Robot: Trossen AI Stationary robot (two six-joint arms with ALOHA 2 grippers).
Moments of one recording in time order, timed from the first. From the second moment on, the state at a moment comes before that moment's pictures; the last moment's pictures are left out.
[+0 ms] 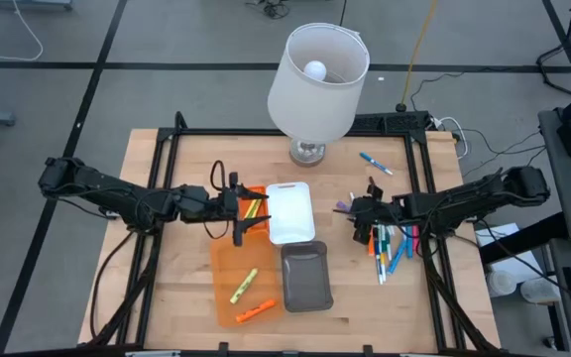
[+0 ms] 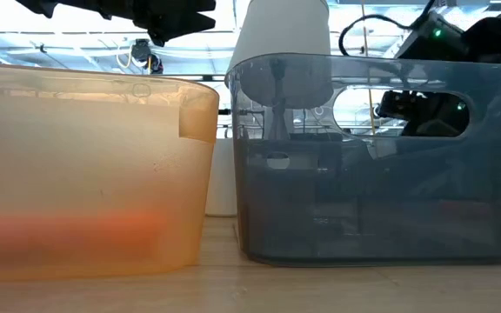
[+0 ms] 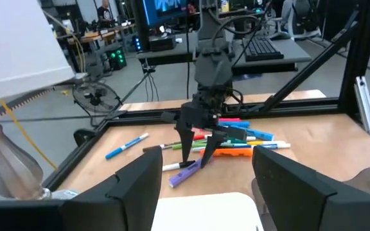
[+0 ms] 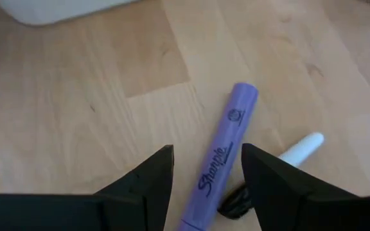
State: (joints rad) left arm -0.16 1.17 0.65 0.42 -0.27 0.10; right arm 0.03 1.17 0.38 -0.14 0.29 0.24
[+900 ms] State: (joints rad) left arm -0.12 1.17 0.65 0.38 -0.27 0.10; right arm -0.08 1.35 0.34 0.01 0.18 0.10
